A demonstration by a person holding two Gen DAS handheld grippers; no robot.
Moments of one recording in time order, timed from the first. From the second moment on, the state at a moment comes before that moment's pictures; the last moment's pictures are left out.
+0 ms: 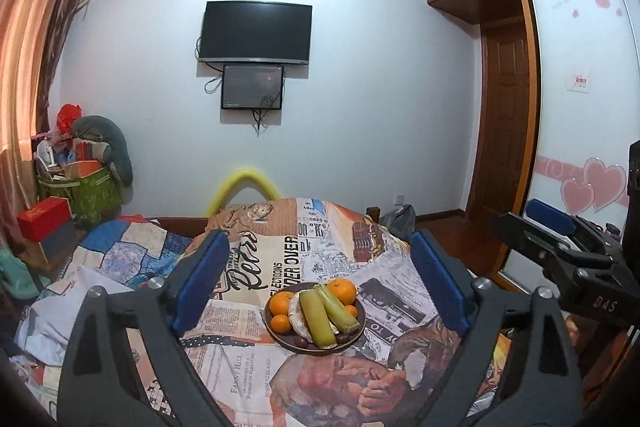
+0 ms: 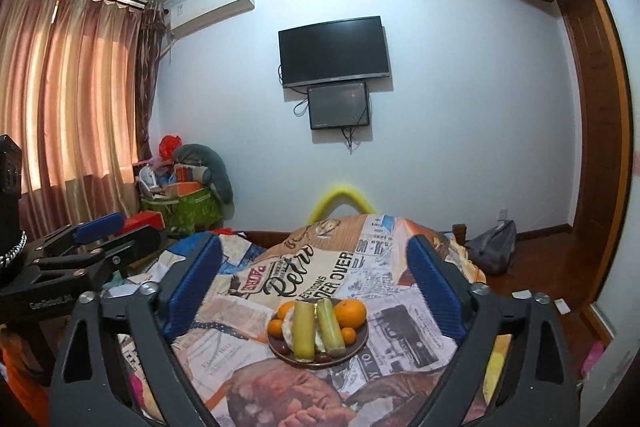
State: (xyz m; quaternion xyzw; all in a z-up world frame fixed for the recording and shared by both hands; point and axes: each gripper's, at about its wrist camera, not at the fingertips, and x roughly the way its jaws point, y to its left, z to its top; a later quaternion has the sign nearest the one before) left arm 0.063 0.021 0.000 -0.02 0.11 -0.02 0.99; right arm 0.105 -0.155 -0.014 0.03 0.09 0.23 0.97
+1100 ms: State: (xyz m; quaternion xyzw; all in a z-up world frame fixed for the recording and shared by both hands) left arm 0.050 0.019 -0.006 -0.02 0.11 -0.01 0.99; right arm 0.088 -0.161 -0.018 0.03 0.09 0.20 0.97
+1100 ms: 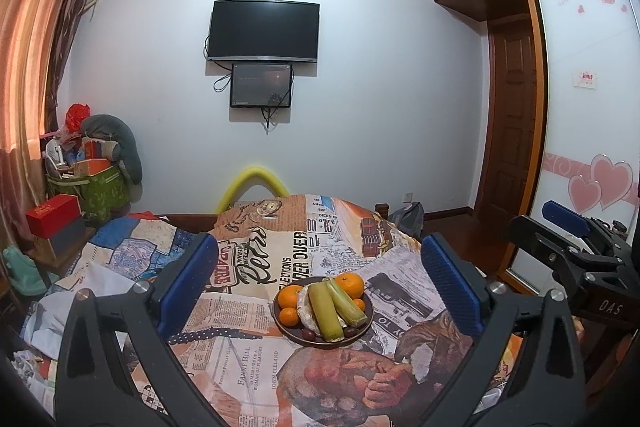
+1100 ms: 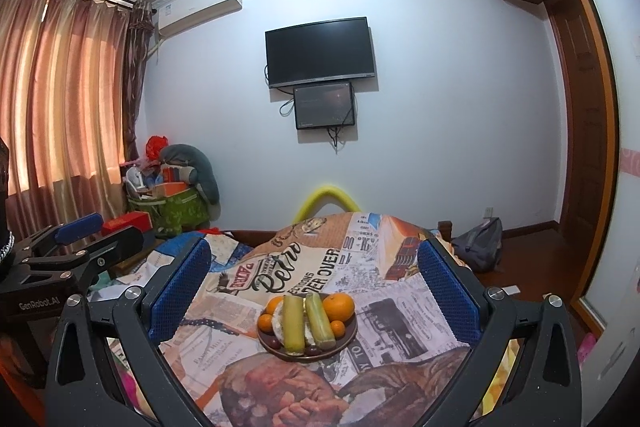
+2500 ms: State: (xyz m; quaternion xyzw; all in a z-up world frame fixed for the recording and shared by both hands) left arm 0.050 0.015 -0.005 -0.02 0.11 -0.03 0.99; right arm 0.086 -0.159 -0.012 0.02 0.09 0.20 0.97
